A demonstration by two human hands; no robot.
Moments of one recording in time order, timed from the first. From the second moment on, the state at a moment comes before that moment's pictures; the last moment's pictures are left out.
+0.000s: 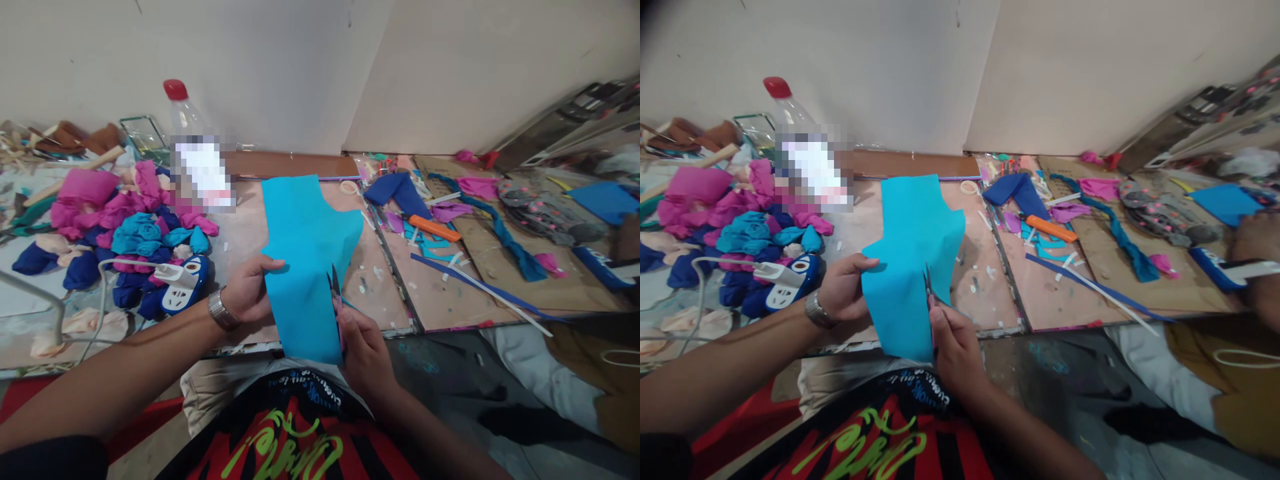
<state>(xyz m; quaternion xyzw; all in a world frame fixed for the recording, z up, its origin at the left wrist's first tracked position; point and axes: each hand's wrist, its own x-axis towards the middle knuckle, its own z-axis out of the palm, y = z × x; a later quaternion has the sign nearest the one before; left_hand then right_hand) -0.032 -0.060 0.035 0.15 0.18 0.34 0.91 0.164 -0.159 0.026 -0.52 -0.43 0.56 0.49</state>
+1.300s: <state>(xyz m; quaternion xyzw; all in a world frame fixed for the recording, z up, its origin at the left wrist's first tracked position) -0.030 -0.064 0.030 0.16 0.14 0.28 0.94 0.158 -0.159 0.030 -0.54 -0.42 0.54 0.49</state>
